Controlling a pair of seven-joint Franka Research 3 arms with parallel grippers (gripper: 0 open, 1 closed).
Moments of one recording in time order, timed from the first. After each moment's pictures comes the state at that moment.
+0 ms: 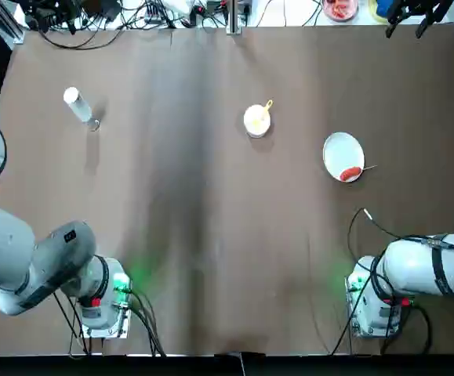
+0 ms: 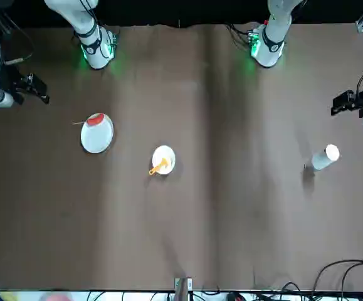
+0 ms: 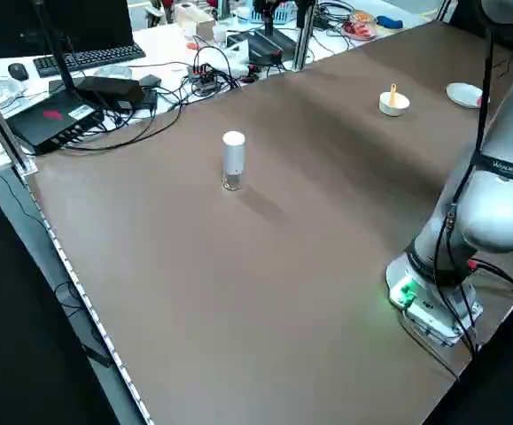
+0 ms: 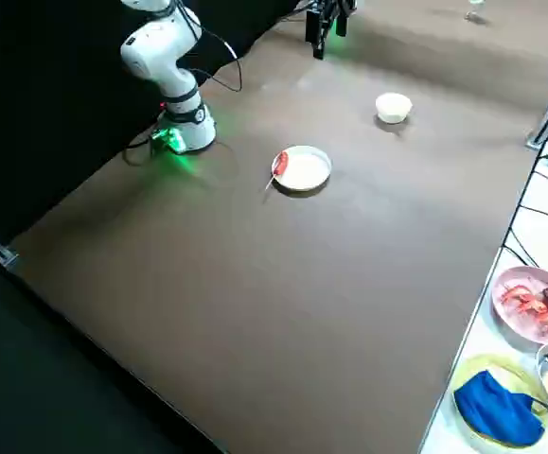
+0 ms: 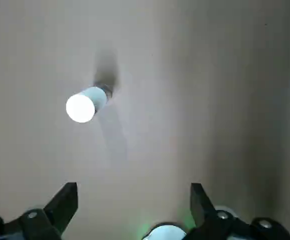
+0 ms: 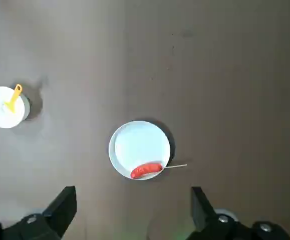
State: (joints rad) left arm 0.56 0.08 -0.55 -1.53 0.06 1.46 0.09; right arm 0.02 -0.17 0.01 -1.81 0.03 1.62 0.02
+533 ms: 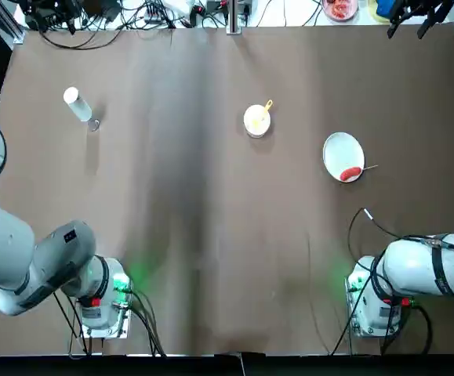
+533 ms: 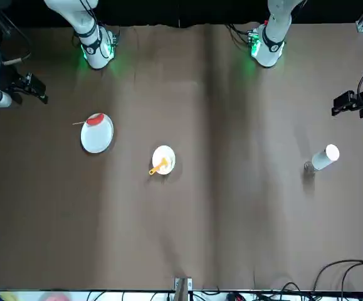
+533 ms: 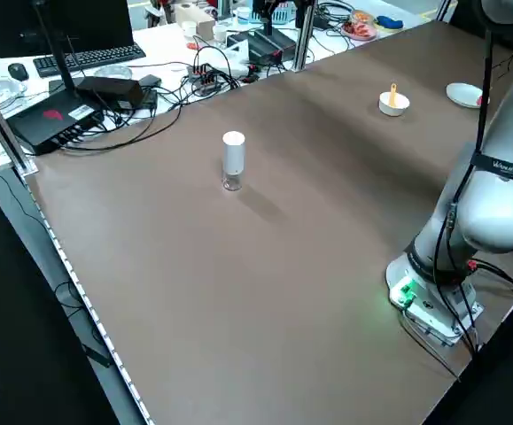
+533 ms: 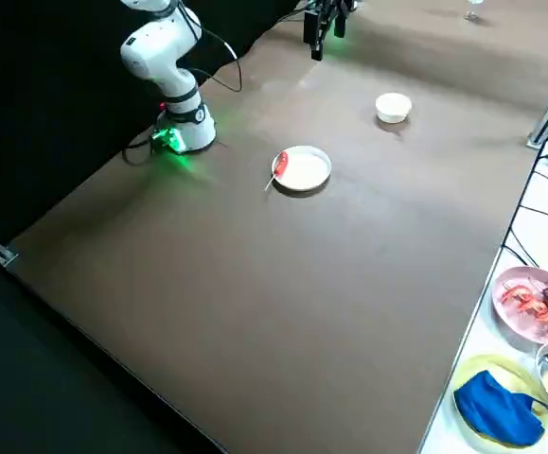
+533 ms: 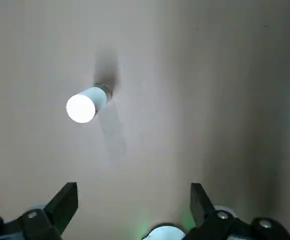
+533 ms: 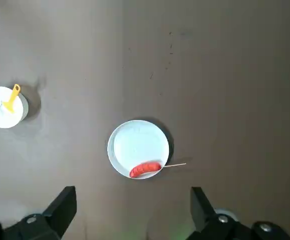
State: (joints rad) left arm 0.57 0.08 -0.55 -1.53 0.06 1.46 0.09; right arm 0.01 -0.17 0.00 -1.81 0.03 1.61 0.01
